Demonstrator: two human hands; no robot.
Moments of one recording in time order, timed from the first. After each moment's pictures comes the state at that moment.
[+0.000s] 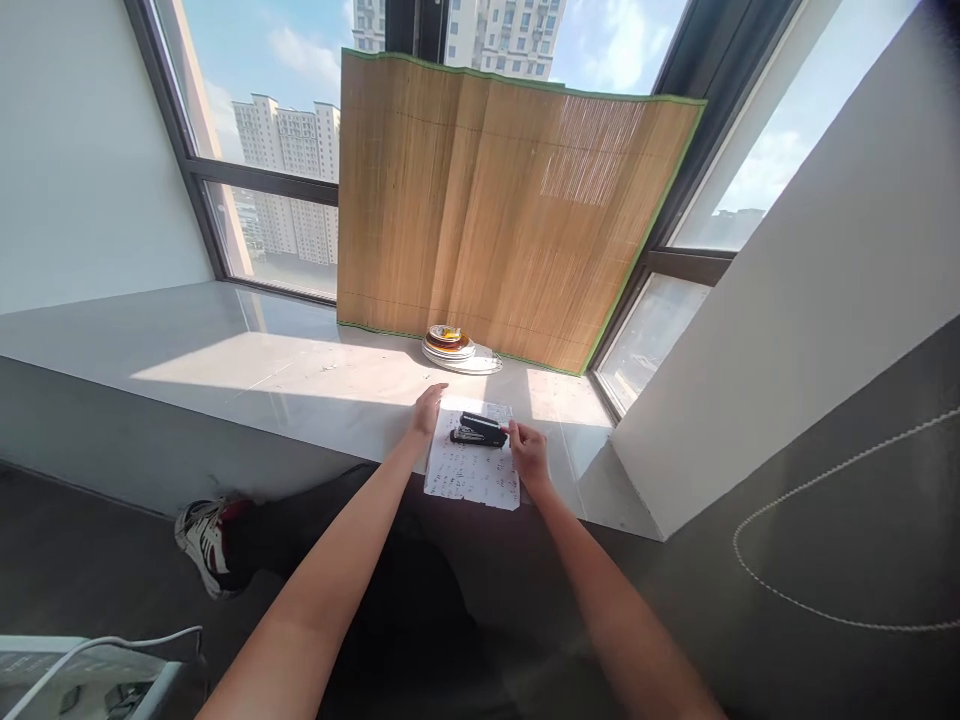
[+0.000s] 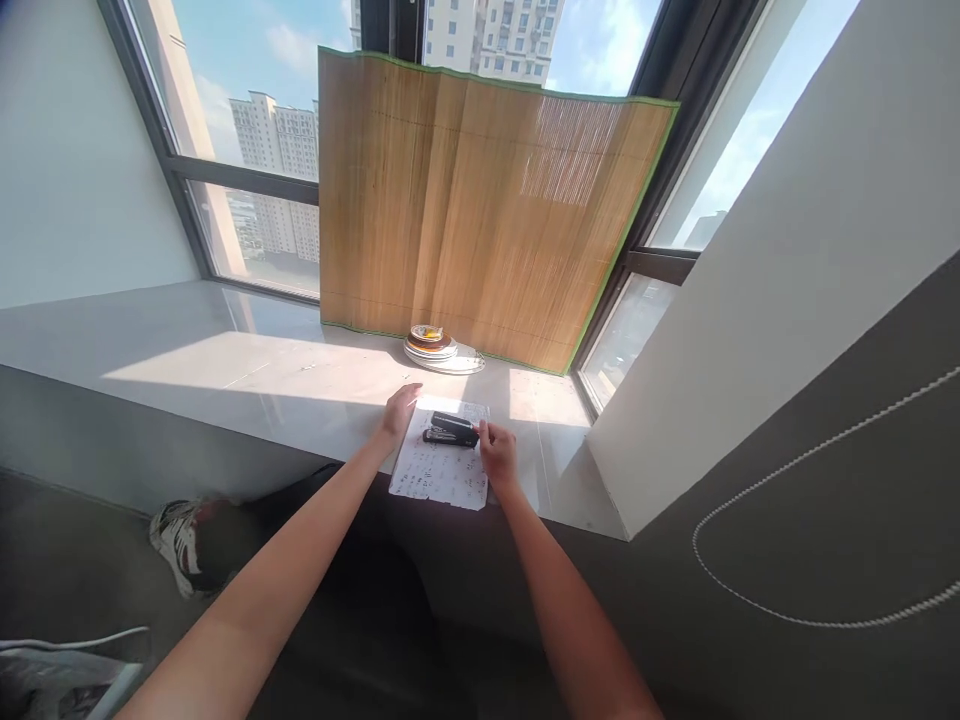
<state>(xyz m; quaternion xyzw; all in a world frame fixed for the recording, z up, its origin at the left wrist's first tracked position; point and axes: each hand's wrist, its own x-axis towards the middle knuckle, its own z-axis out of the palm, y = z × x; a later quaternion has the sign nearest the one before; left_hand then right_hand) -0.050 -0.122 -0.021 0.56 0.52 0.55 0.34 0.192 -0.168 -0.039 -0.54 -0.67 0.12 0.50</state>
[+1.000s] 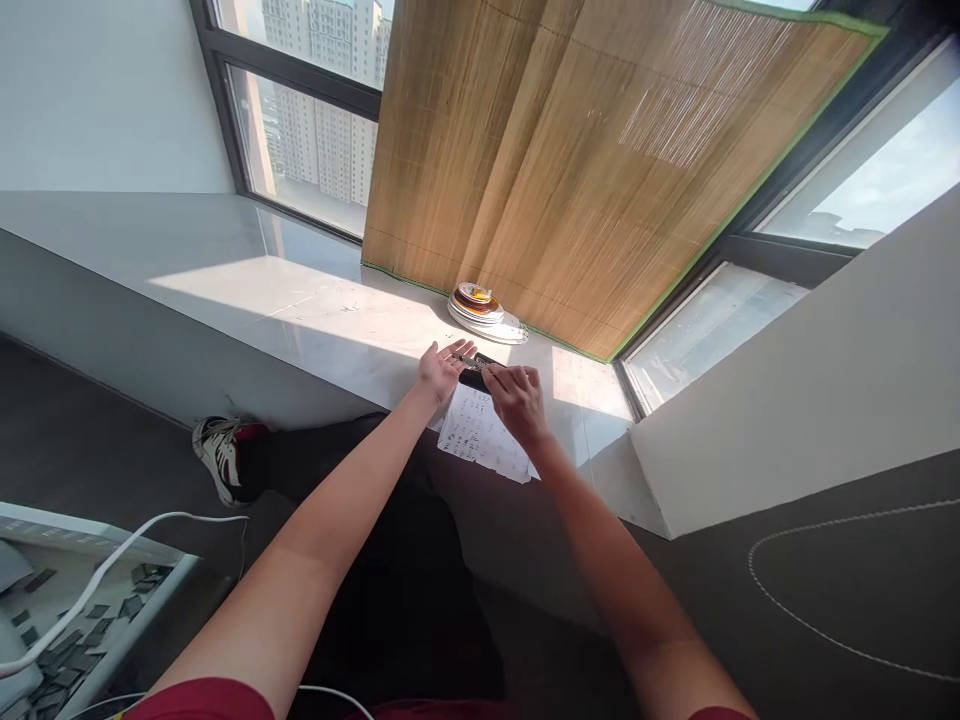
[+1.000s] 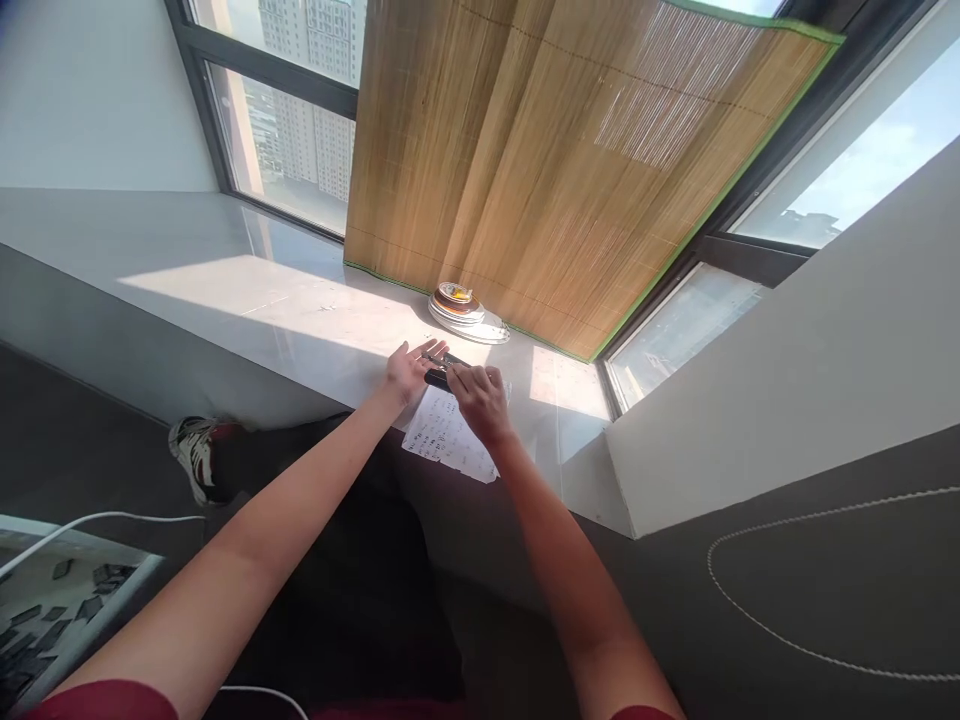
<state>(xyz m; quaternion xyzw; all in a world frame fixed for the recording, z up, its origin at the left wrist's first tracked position) -0.057 -0.131 -0.007 0.11 0.16 0.68 0.70 0.141 -0.174 0.020 -0.29 -0.88 -0.23 0.30</state>
